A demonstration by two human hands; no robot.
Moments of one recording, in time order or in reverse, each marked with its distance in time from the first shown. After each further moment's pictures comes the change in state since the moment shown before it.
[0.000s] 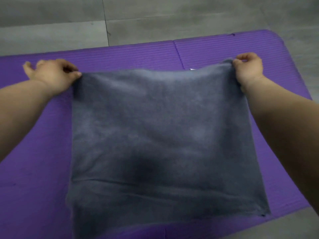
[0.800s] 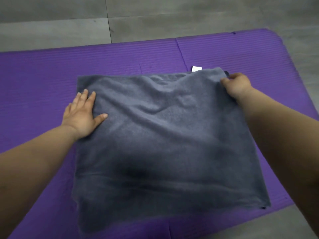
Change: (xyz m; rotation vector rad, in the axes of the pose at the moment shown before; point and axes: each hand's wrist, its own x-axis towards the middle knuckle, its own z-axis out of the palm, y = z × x) left_hand -0.077 -0.007 0.057 0.079 -0.243 0.119; right_hand -0.041 0.012 0.006 -0.290 -0.205 0.020
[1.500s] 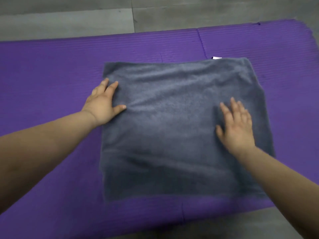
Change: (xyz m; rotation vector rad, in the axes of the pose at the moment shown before) left_hand -0.029 -0.006 -0.017 -0.095 -0.010 0.069; right_hand -0.125 0.067 0.052 -0.525 0.048 -0.565
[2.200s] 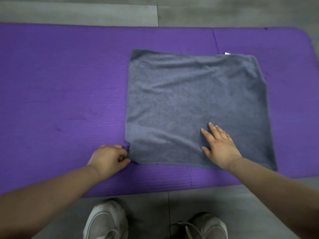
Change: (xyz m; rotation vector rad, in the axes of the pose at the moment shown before) left_hand -0.186 -0.053 0.057 0.005 -0.084 0.231; right_hand -0.092 -0.058 -0.008 -0.173 -0.511 -0.155
